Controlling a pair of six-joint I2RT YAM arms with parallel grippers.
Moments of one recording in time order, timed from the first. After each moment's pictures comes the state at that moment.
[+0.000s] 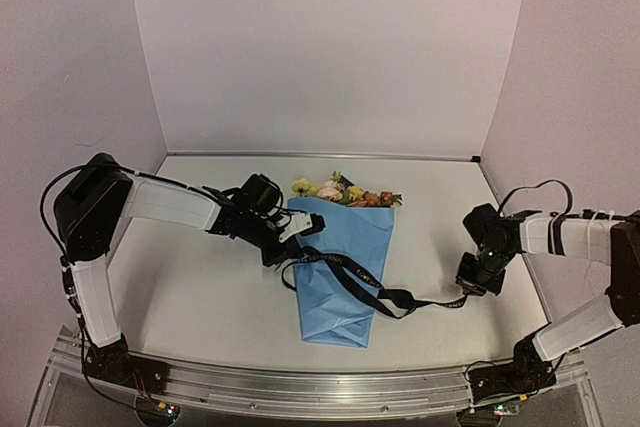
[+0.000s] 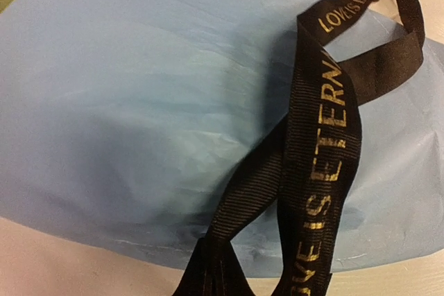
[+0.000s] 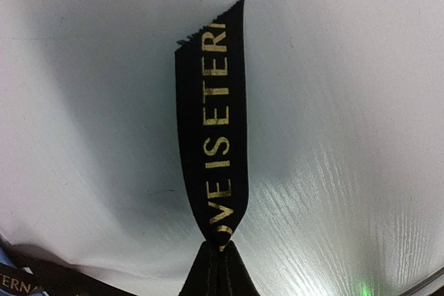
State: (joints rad) left arm -0.77 1.91 1.16 -0.17 0.36 0.53; right arm 0.34 1.37 0.68 -0.71 0.05 0.82
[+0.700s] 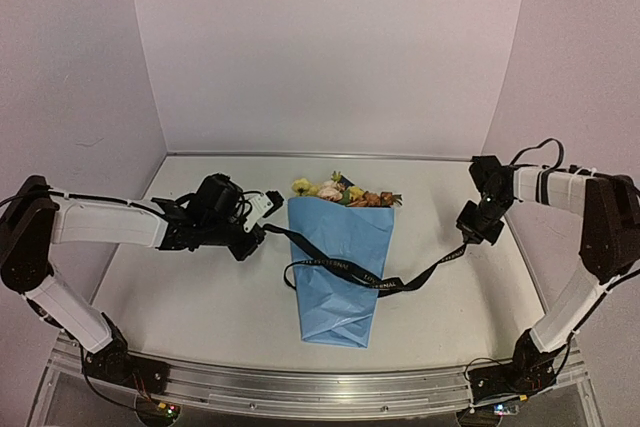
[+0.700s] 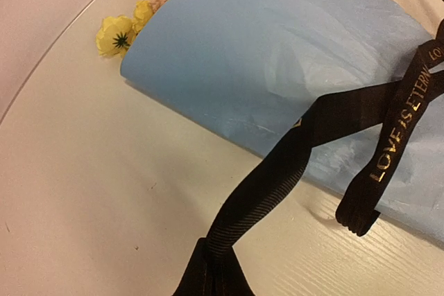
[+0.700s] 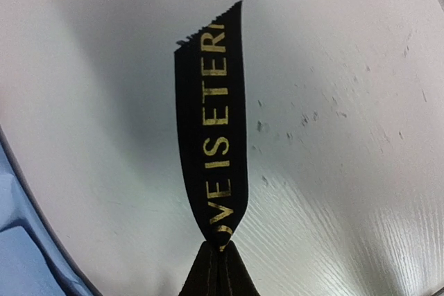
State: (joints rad) left arm -0.77 1.53 0.86 -0.05 -0.05 0.26; right arm 0.17 1.63 1.07 -0.75 0.04 0.81
